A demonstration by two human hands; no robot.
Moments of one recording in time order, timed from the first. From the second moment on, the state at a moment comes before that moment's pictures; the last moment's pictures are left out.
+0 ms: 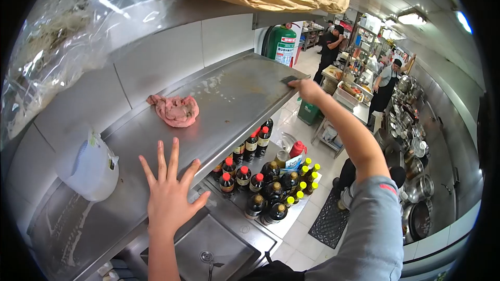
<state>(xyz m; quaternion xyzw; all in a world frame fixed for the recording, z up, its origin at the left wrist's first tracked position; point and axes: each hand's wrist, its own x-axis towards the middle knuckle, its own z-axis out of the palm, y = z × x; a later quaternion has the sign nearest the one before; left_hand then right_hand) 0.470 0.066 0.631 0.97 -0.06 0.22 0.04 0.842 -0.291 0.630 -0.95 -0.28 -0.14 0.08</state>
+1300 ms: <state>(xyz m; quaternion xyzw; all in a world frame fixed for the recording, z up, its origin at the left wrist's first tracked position) 0.469 0.076 0.627 0.97 -0.07 0.23 0.07 0.836 -0.265 0.627 -0.97 -0.21 -0.13 0.05</state>
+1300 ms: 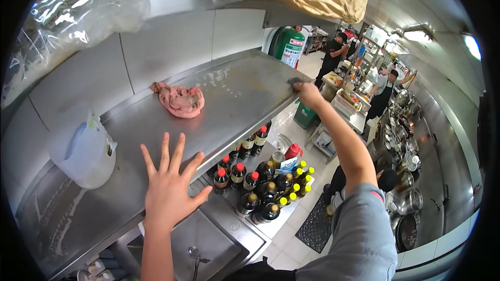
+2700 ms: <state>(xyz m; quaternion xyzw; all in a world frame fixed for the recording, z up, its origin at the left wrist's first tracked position) 0.467 0.078 0.625 0.97 -0.07 0.23 0.09 0.830 -0.255 0.619 -0.93 -0.32 -0.15 0.05</state>
